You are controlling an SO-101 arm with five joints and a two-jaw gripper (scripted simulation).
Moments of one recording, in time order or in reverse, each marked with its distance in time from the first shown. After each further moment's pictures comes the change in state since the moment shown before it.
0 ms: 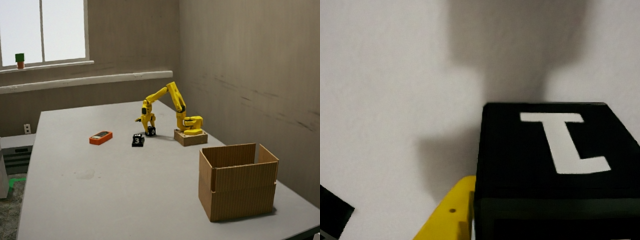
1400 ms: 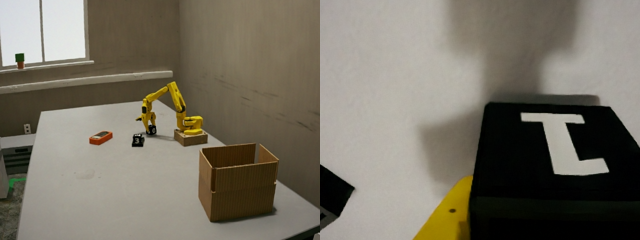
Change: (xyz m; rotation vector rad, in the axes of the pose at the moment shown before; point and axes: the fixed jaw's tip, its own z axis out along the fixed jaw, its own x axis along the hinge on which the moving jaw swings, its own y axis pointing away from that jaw) arm 0.005 -0.001 -0.007 0.009 0.032 0.000
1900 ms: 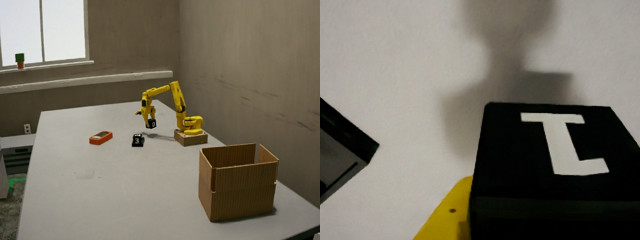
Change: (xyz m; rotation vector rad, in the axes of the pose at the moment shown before) arm 0.001 0.000 -0.033 0.000 -0.001 0.000
